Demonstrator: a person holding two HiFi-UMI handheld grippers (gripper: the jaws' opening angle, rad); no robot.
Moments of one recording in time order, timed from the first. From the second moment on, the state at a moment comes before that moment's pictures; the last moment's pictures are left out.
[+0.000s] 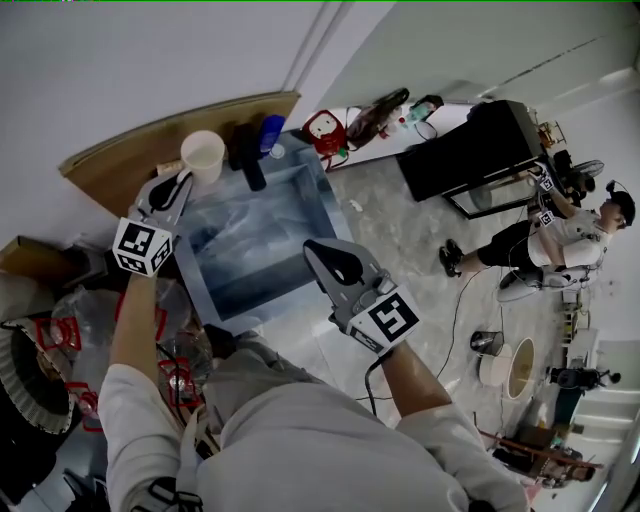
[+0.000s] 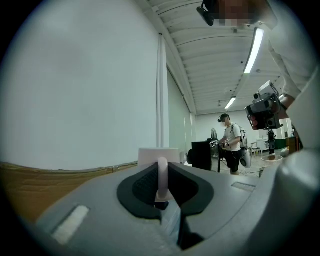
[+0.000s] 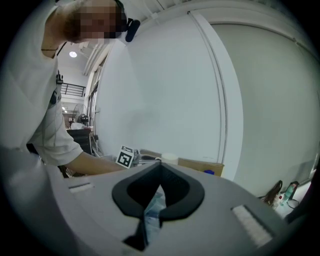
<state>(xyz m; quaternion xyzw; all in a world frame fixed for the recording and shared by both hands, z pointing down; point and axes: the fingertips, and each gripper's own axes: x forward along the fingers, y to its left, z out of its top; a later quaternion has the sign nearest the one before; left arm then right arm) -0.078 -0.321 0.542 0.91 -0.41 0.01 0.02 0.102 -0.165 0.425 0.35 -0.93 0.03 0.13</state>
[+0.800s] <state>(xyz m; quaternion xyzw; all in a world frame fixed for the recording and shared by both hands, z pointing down) -0.075 -0.350 0.627 0.90 -0.44 0.03 0.06 0.127 -0.178 0.466 0.35 -0.92 0.05 0.17</state>
